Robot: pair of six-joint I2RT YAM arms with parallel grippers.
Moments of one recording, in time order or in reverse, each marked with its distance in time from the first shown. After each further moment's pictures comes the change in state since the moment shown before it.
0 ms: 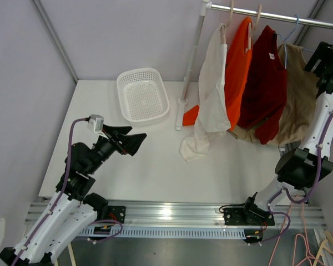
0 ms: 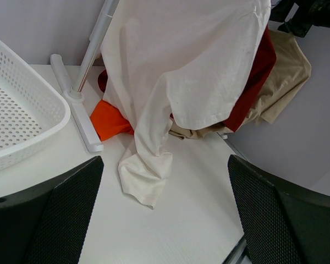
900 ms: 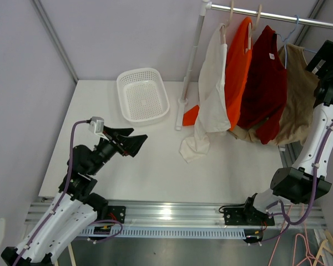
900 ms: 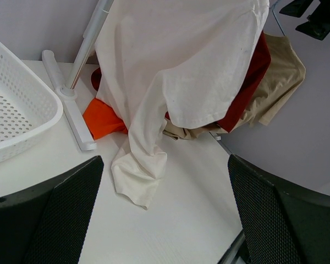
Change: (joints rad) left arm 0.002 -0.016 -0.061 0.067 0.008 -0.046; right arm 0.039 -0.183 -0.073 -0.014 0.140 0.080
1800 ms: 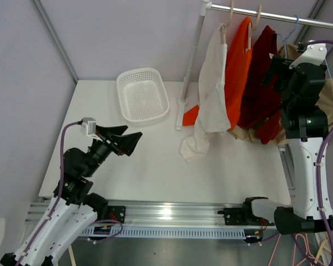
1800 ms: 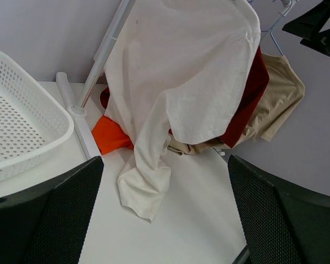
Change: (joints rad) left arm 0.013 -0.052 0.042 -0.044 -0.050 0.021; right arm 0.534 -0.330 -0.235 -0.057 0.287 -0.026
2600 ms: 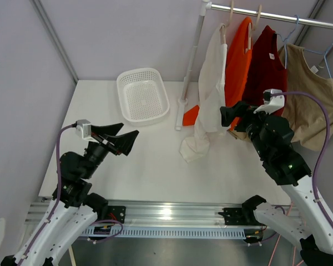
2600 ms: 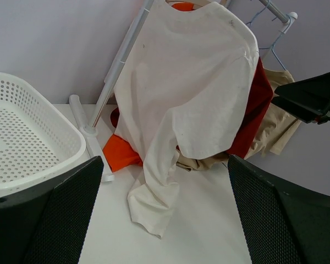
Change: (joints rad) left arm 0.000 -0.041 -0.016 0.048 -0.040 0.041; right arm 0.447 -0.402 -0.597 0.240 -0.066 0.320
